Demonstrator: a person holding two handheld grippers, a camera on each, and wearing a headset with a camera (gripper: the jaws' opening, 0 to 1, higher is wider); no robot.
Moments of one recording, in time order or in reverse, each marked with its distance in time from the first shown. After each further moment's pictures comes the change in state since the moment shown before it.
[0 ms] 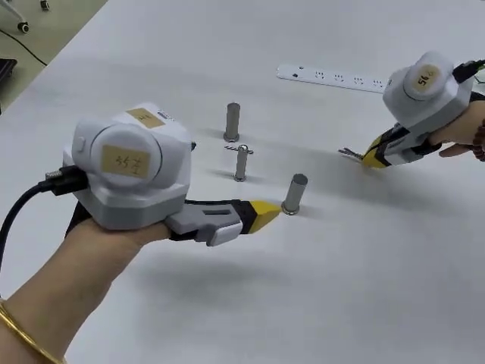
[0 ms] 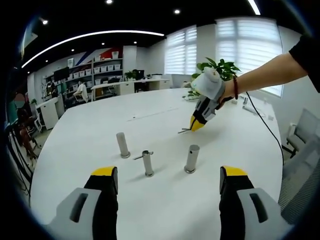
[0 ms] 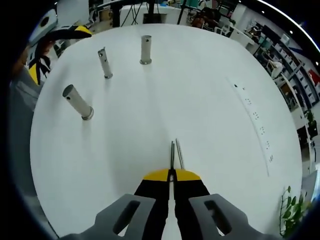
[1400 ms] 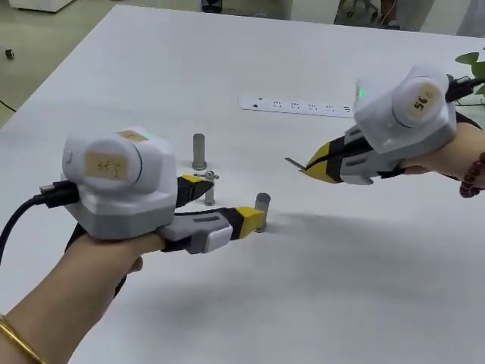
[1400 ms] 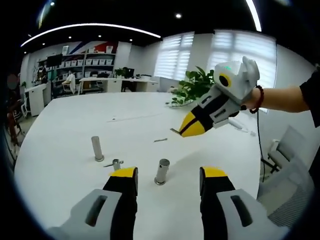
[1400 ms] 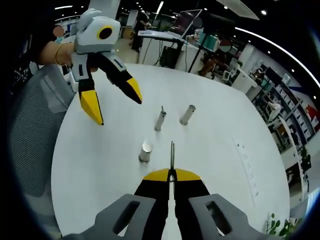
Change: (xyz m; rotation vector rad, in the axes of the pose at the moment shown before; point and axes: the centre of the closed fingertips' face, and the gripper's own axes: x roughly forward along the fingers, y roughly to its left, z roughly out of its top) left arm 0.004 -0.042 0.025 -0.136 -0.031 -0.165; right arm -0.086 0.095 0.085 -0.184 -0.312 -0.043
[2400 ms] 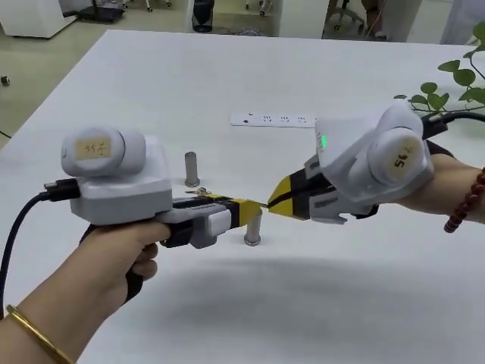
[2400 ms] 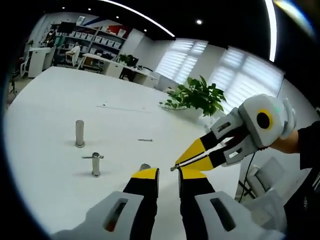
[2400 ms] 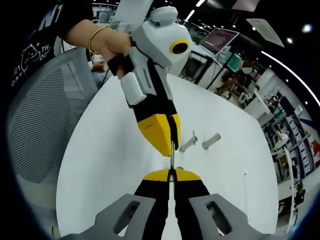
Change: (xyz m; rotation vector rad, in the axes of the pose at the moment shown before) left arm 0.011 -0.022 0.010 -0.264 0.013 -0.112; right arm -0.002 0.050 0.036 -0.225 -0.061 0.070
